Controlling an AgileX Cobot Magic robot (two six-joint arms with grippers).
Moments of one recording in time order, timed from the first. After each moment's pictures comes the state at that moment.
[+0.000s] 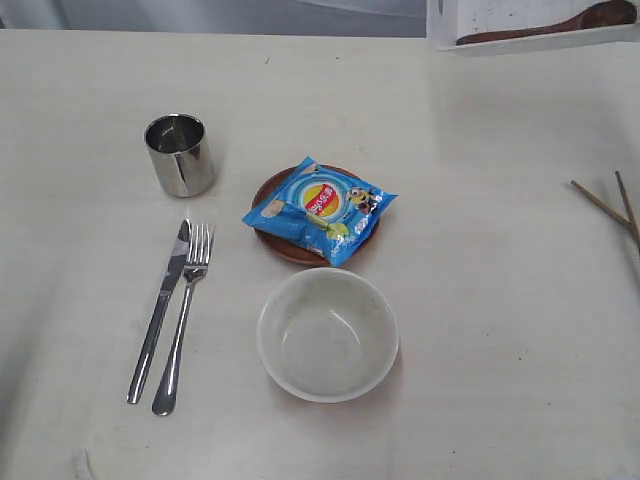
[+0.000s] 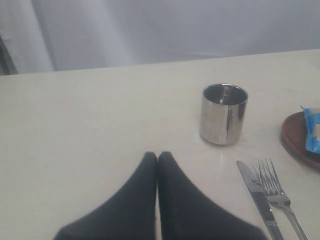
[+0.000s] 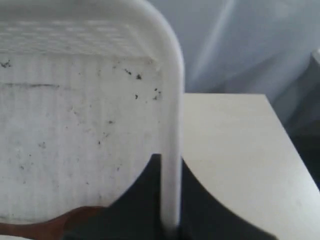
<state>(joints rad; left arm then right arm) -0.15 0.00 0.00 0.01 0.33 0.02 0.16 1.67 -1.27 -1.08 0.57 0.97</state>
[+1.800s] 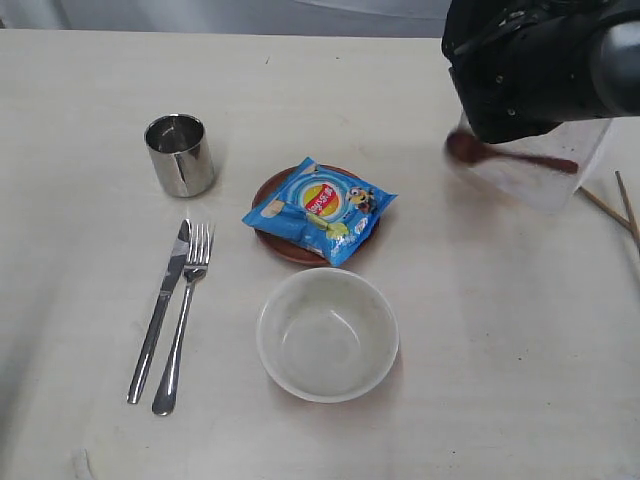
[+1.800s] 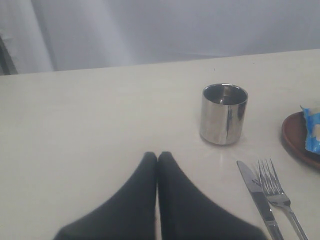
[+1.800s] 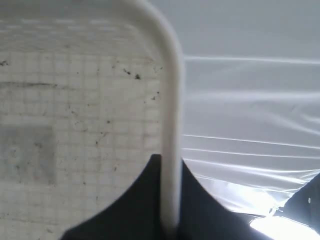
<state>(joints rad) -0.15 0.00 0.00 0.01 0.33 0.02 0.56 1.82 -1.02 -1.72 1.16 0.67</state>
